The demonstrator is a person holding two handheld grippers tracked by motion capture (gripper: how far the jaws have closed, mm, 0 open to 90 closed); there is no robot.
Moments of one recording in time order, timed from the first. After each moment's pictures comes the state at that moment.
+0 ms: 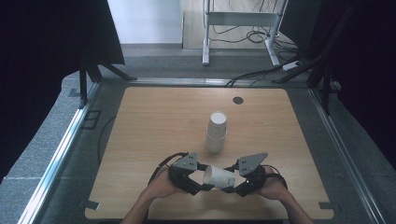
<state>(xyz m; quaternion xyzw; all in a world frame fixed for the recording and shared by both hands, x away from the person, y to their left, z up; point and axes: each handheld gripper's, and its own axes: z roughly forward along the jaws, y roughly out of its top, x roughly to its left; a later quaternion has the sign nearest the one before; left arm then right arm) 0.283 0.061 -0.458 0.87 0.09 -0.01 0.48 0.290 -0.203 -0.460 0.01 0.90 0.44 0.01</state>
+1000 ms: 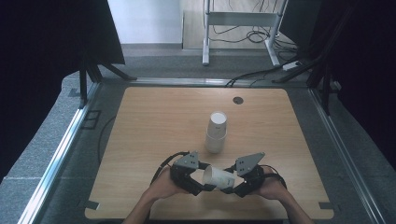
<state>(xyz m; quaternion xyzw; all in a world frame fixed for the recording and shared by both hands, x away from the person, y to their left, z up) 0.284 0.056 -0.458 0.87 0.10 -0.03 0.49 0.290 -0.198 -0.462 0.02 0.91 0.42 0.00</state>
